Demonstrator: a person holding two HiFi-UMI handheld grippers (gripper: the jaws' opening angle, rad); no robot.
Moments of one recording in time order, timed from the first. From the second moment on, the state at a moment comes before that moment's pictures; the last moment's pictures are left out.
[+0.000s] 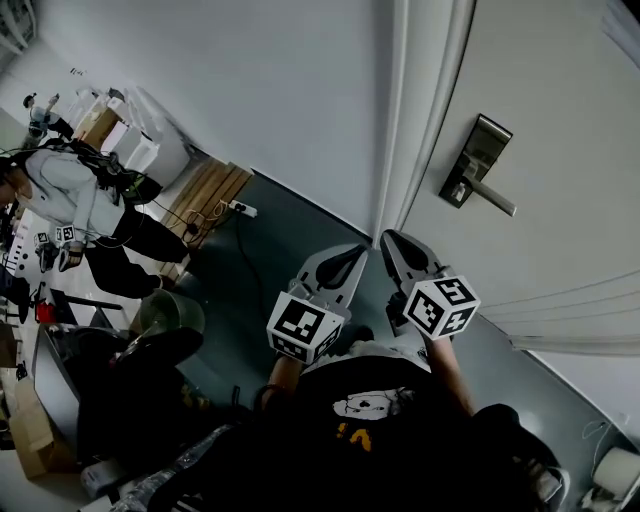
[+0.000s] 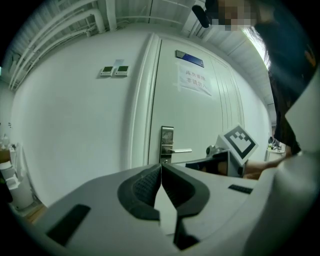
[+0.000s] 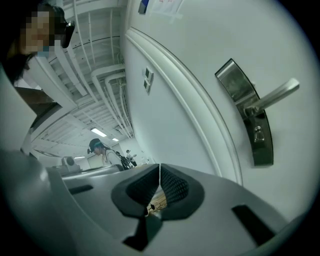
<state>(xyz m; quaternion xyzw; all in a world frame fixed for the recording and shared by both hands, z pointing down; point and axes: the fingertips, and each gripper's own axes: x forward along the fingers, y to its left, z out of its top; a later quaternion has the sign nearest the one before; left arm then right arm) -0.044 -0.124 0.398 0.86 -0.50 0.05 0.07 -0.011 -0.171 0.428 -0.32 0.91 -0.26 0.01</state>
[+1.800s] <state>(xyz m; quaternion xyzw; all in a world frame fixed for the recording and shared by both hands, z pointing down) -0.013 -0.243 0.411 0.96 -0.26 0.08 0.06 0.115 -0.279 0.483 -0.58 0.73 -0.34 0.13</state>
